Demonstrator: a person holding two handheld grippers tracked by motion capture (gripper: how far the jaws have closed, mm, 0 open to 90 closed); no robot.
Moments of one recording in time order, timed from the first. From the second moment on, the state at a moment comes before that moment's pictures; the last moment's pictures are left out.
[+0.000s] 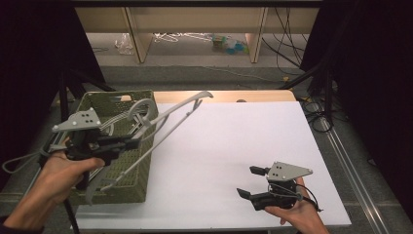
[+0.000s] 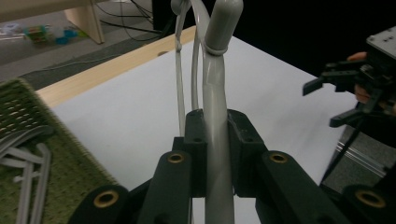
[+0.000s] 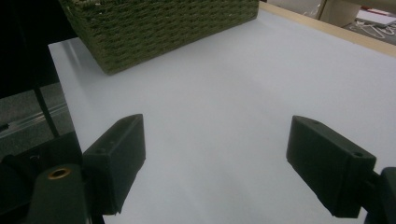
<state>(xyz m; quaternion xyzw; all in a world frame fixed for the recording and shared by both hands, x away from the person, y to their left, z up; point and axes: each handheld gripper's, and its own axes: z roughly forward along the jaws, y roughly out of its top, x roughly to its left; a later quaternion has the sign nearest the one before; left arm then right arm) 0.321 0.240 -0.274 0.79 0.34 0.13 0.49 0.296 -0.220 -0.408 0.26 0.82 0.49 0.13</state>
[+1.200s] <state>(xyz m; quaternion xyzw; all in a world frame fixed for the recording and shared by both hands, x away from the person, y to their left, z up) 0.383 0.350 -0.312 0.76 0.43 0.20 0.45 0.299 -0.220 -0.413 0.26 0.83 0.48 0.13</state>
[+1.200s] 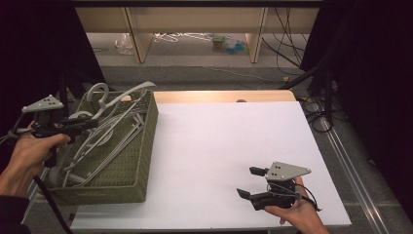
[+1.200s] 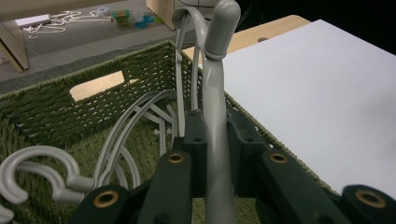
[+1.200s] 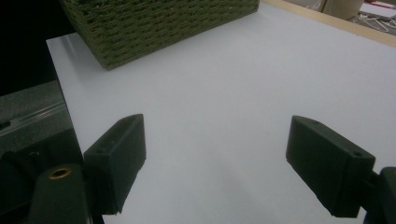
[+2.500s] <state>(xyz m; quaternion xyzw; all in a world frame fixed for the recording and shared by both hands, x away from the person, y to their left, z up) 0.396 0.373 -0.352 0.76 0.45 0.21 0.41 0.299 -0.219 -0.413 0.26 0.83 0.48 0.12</state>
